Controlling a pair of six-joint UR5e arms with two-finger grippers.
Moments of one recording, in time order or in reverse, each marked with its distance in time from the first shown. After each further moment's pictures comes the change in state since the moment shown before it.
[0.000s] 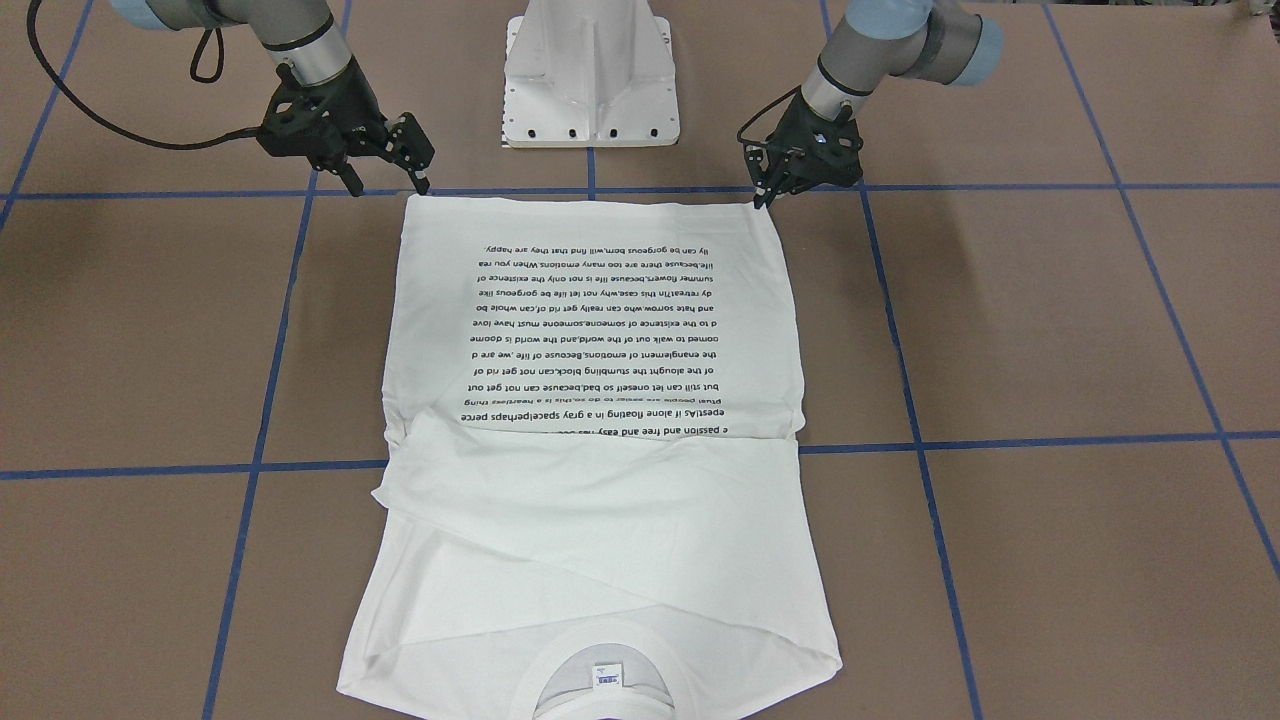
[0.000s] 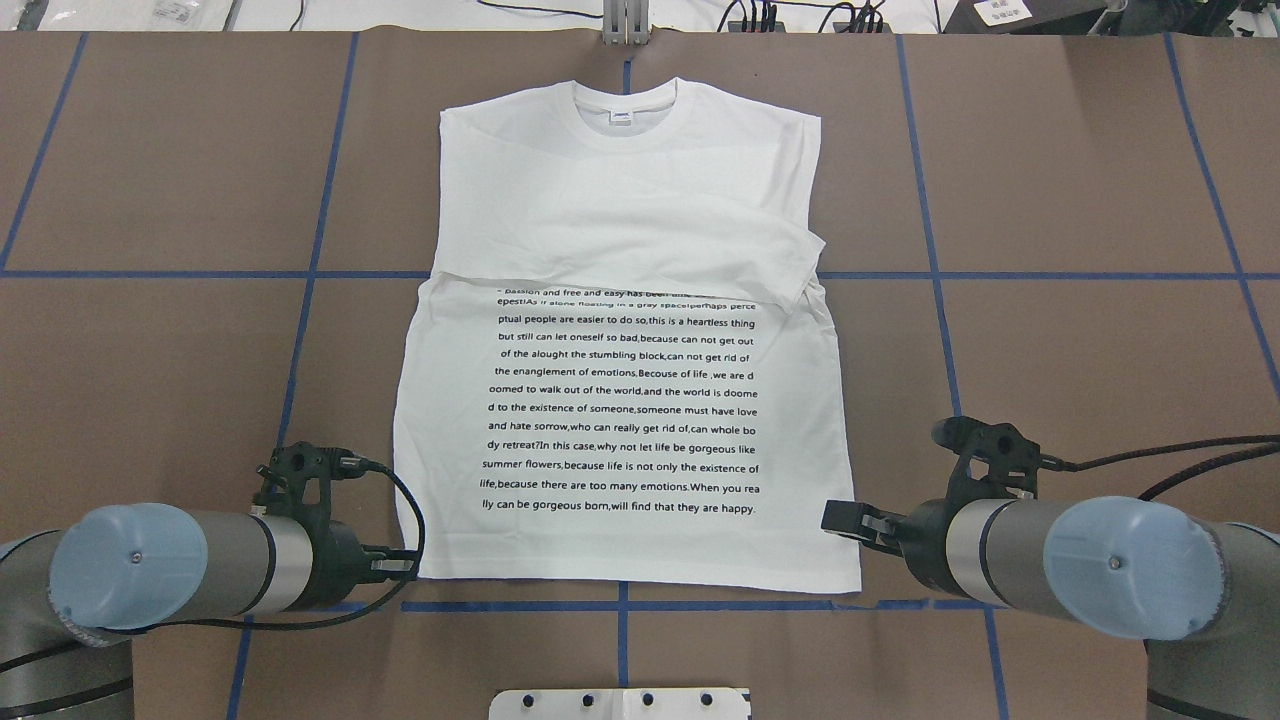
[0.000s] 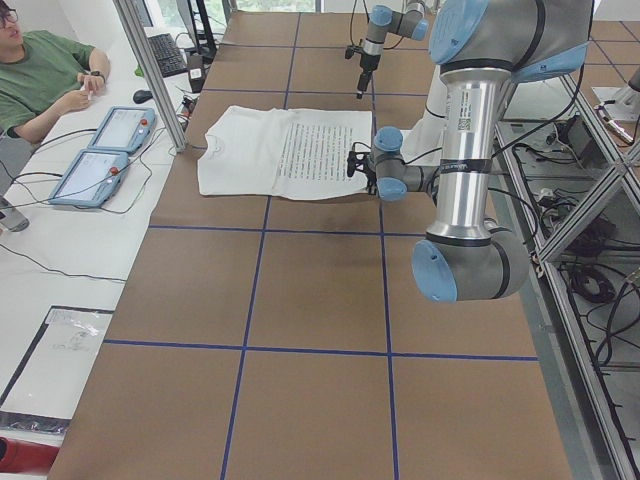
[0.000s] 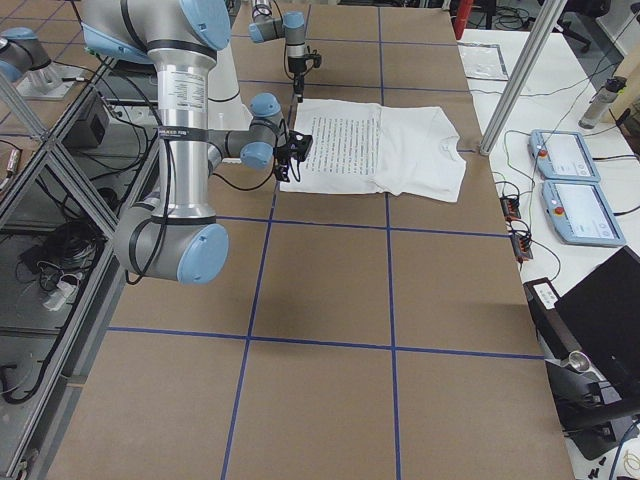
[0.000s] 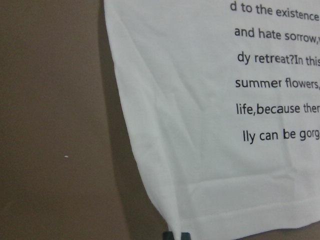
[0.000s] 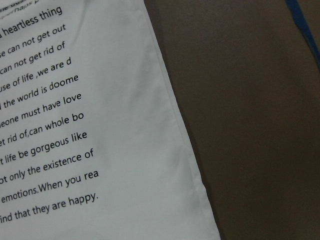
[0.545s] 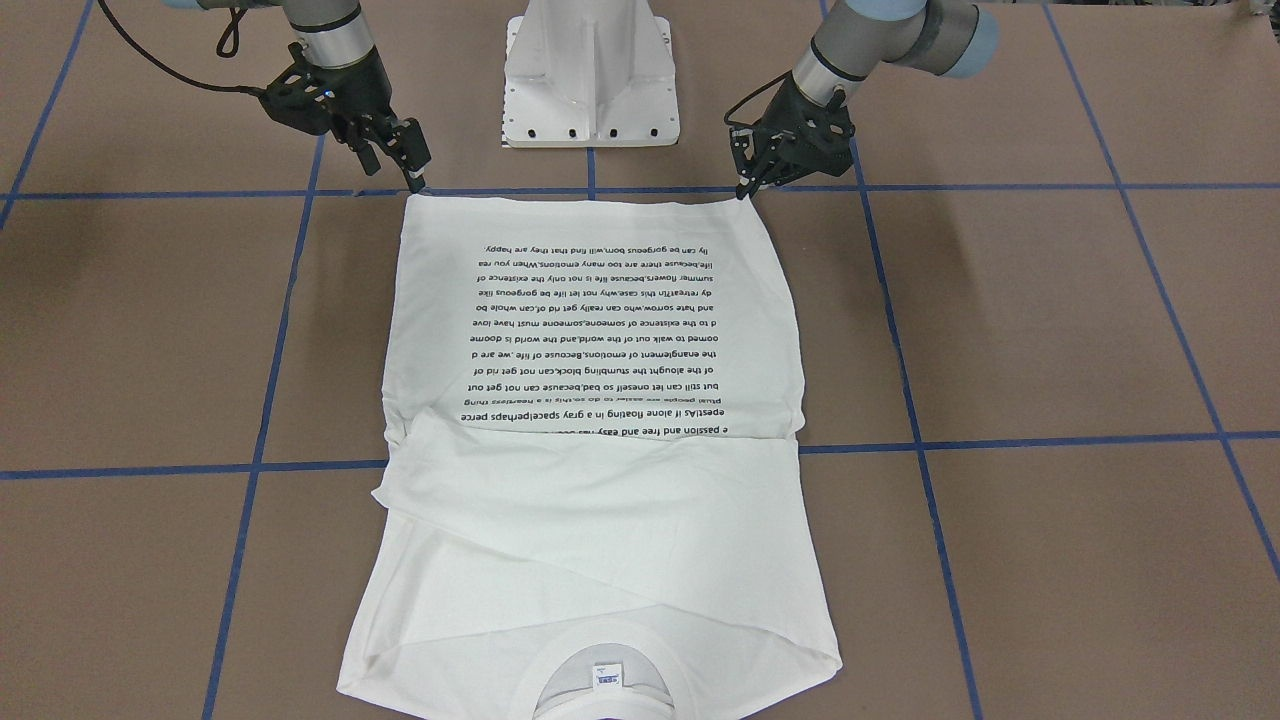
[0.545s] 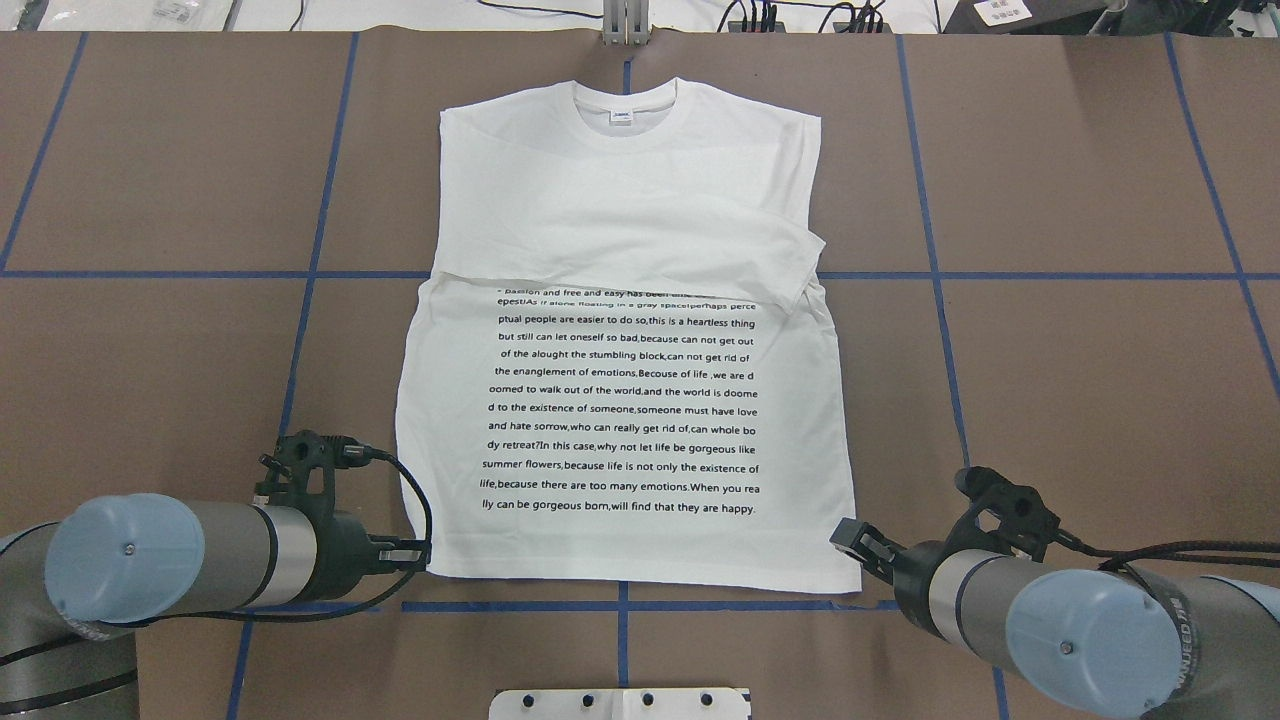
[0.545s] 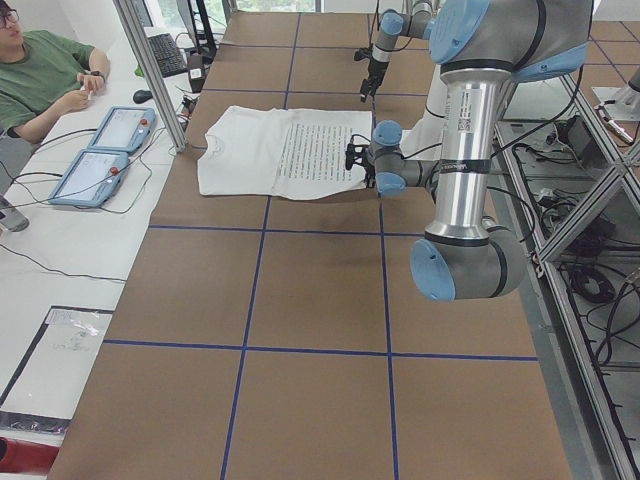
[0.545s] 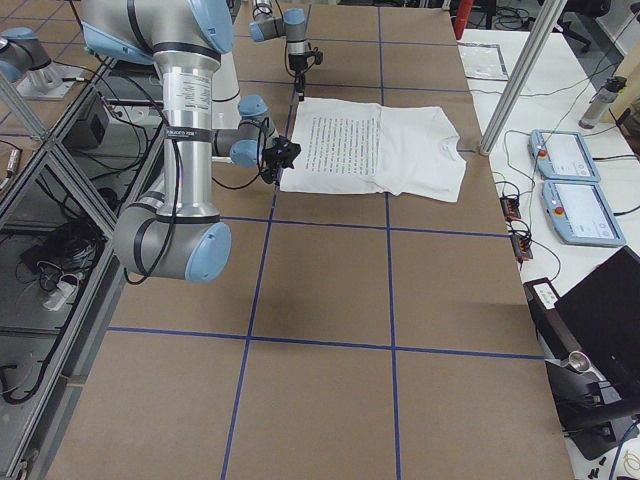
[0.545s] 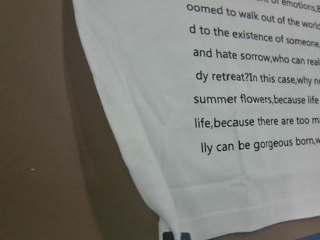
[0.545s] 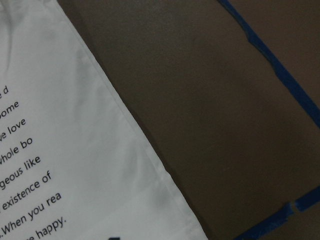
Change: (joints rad) left arm -0.011 -0.015 -0.012 -0.001 0.000 -0.003; right arm -0.101 0.003 0.010 -0.116 -0.140 0.335
